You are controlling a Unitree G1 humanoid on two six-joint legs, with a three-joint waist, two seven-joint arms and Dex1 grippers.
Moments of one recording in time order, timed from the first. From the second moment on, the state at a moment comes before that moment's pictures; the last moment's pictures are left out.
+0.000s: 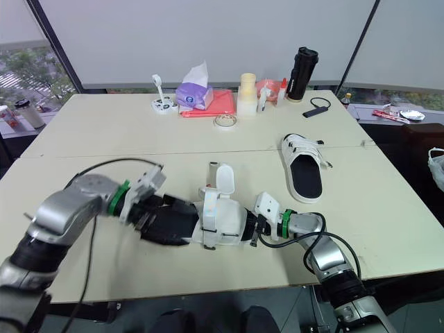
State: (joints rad) left arm -0.45 0.75 -0.18 -0.25 -0.53 0.77 -1.43; right arm -0.29 -0.48 0.23 0.18 0.21 0.00 0.97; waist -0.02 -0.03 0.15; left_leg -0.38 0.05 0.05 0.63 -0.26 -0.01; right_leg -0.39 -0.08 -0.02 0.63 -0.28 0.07
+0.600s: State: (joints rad) left arm -0.31 0.70 -0.30 -0.22 -0.42 0.62 -1.30; right arm -0.30 -0.47 0.23 0.21 0.20 -0.01 0.98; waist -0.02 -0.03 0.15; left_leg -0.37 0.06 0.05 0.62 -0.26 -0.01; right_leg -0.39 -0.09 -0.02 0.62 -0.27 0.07
